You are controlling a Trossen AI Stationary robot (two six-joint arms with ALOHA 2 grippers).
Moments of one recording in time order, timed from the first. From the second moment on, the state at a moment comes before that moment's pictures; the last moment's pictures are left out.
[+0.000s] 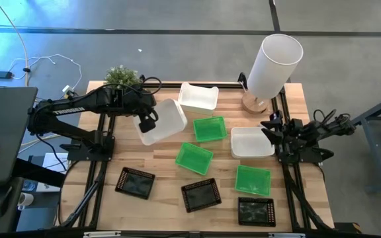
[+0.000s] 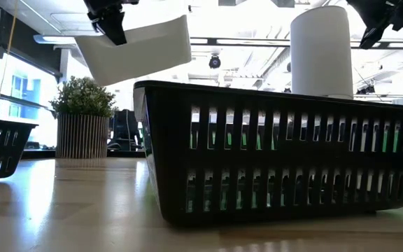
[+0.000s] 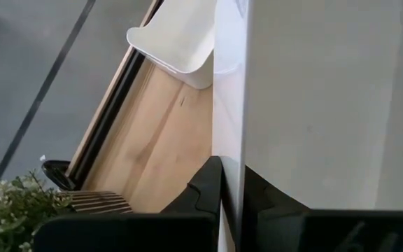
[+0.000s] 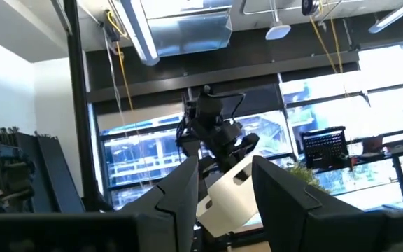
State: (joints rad) left arm 0.30 1.20 1.25 -1.06 -0.35 -0.09; right arm 0.35 0.01 0.05 0.50 0.42 -0.05
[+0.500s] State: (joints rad) left arm 0.30 1.31 1.25 -1.06 -0.42 -0.16; right arm 0.35 0.24 0.23 0.37 0.47 -0.09
